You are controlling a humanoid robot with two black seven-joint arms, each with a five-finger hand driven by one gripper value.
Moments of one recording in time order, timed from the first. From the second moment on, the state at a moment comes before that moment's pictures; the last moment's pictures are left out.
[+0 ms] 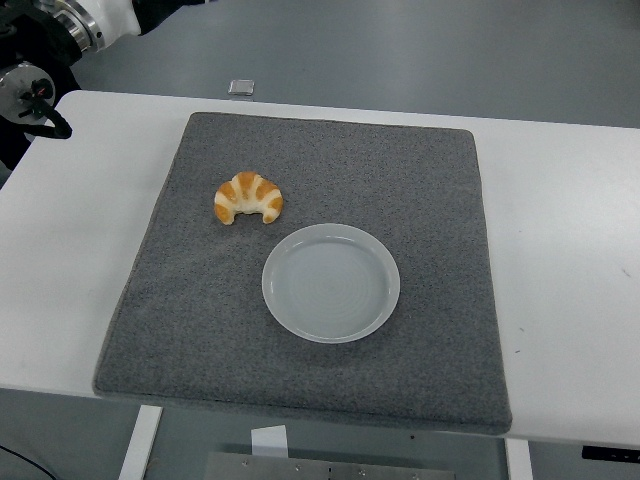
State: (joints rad) left arm -1.37 0.75 -0.05 -1.15 0.05 -0.11 -0.31; right arm 0.08 0.00 -0.16 0.13 0.08 -0.19 -0.03
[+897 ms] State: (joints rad) left arm -1.32 0.75 0.29 -1.31 0.69 0.23 -0.31; right arm 0.08 0.00 -0.16 0.13 0.08 -0.19 -0.03
